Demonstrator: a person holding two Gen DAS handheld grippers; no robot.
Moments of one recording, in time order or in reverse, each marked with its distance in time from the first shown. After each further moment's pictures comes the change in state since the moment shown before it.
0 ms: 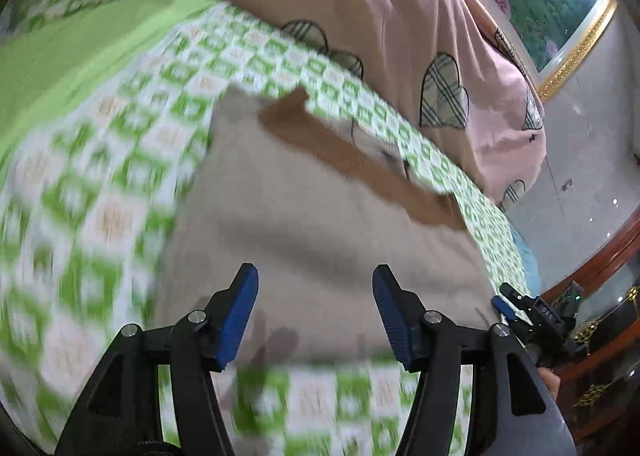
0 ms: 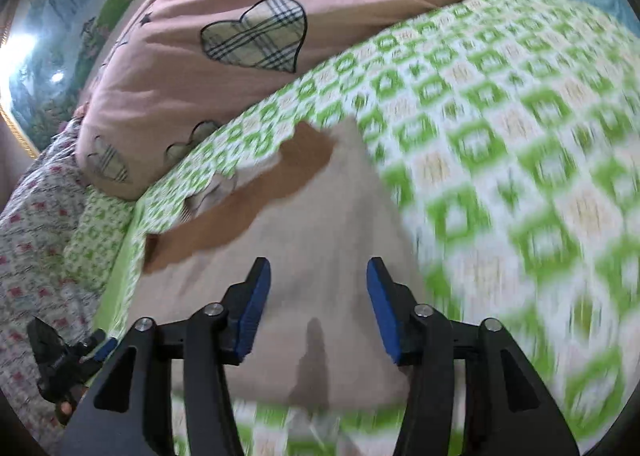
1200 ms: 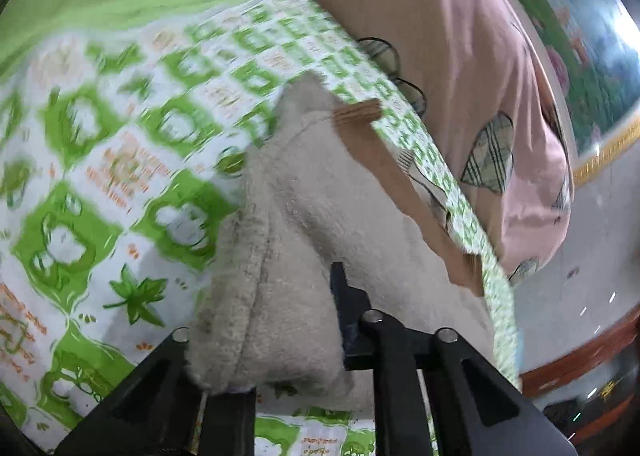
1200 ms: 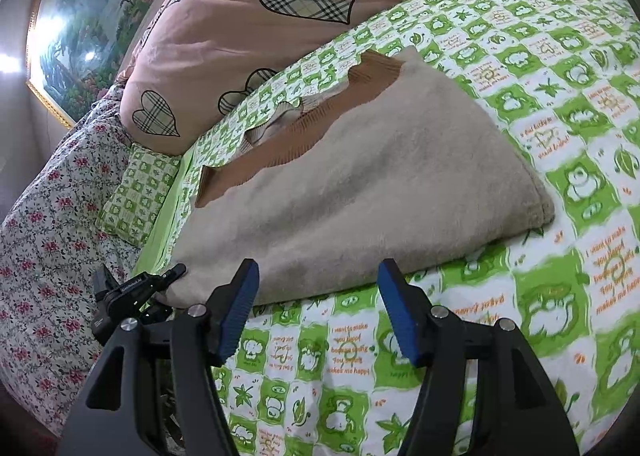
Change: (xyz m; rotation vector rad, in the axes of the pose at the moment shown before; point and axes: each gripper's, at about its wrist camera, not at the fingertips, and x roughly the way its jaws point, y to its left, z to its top) left arm 0.047 0.022 0.009 -0.226 -0.126 0.048; right arm -0.015 0.040 -0.072 -0.028 0.088 0.133
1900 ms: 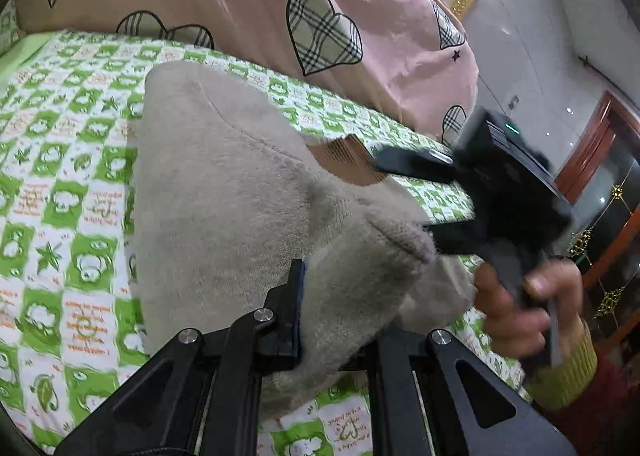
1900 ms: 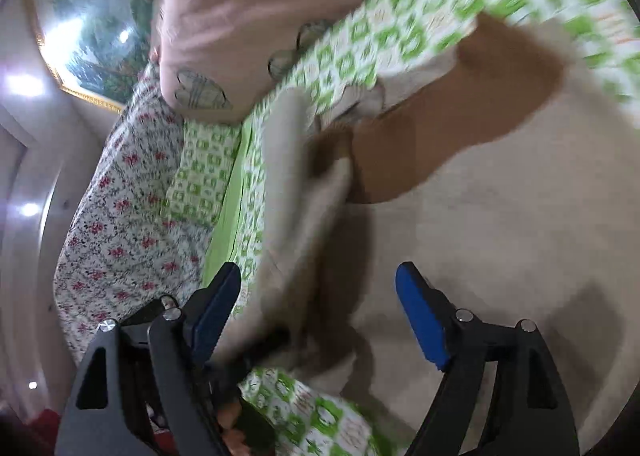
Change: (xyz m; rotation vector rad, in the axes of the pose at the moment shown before) left arm 0.057 -0.158 -0.069 0.543 0.175 -0.213; right arm 0.126 0.016 0.097 0.064 0.344 0.328
